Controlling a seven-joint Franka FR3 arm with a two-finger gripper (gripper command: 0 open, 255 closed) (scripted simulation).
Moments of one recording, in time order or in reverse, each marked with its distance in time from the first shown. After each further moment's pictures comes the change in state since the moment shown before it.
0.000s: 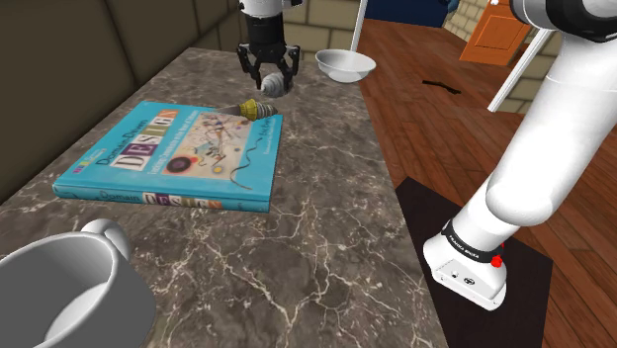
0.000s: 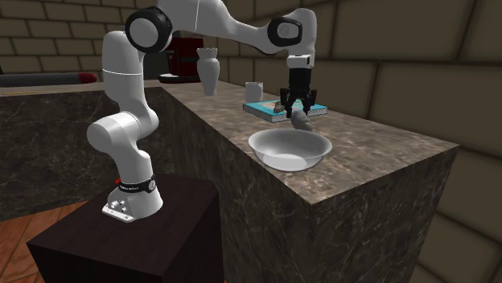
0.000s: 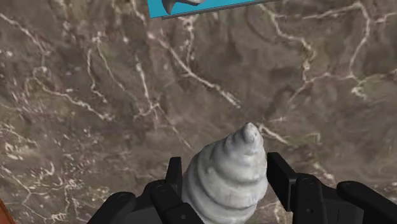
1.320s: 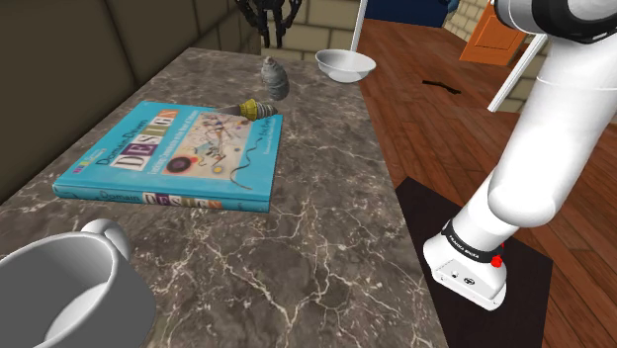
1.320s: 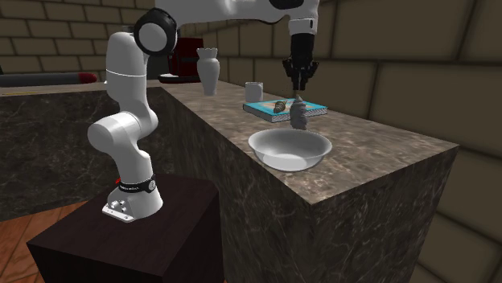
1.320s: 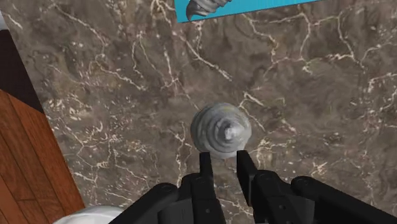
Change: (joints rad) arm 0.040 0.057 0.010 0.340 -0.026 -0.288 -0.028
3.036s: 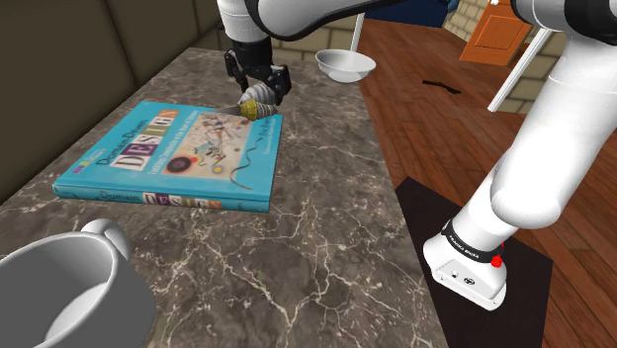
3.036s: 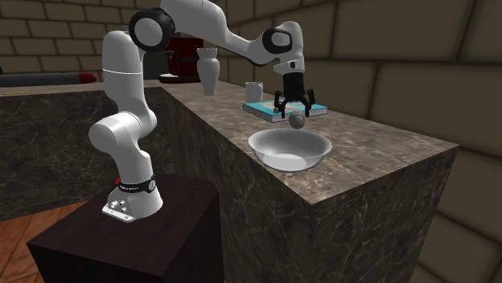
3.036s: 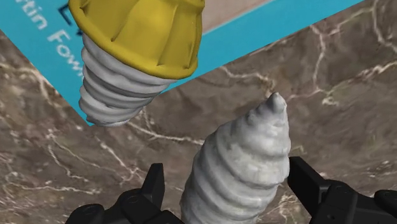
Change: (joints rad) arm 0.063 -0.075 0.002 -0.437 -0.139 0.387 0.512
